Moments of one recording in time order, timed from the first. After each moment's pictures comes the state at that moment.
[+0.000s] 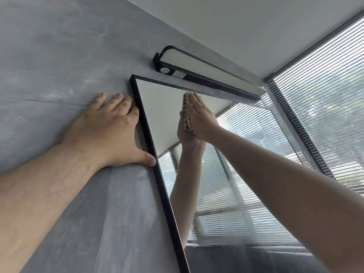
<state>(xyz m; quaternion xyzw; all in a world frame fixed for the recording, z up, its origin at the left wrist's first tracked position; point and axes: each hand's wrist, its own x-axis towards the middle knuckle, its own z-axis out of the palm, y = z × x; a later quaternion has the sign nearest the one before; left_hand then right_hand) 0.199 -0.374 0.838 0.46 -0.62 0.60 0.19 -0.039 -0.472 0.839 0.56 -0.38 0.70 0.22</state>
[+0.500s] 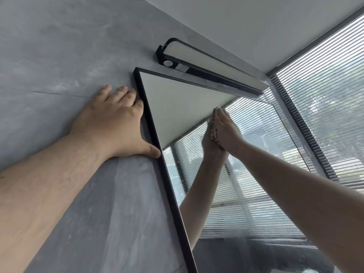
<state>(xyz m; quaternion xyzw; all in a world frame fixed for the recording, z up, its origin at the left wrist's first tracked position) 0.199 -0.376 0.839 0.45 -0.62 0.61 0.20 -0.083 -0.503 0.784 0.47 -0.39 0.79 0.09</state>
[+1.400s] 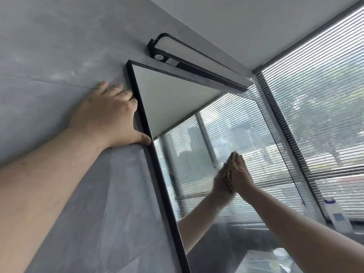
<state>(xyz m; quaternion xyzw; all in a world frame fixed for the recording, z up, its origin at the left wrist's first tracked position) 0.202 -0.370 0.828 0.40 -0.64 0.62 0.22 -0.100 -0.494 0.625 0.42 -0.51 0.75 -0.01</state>
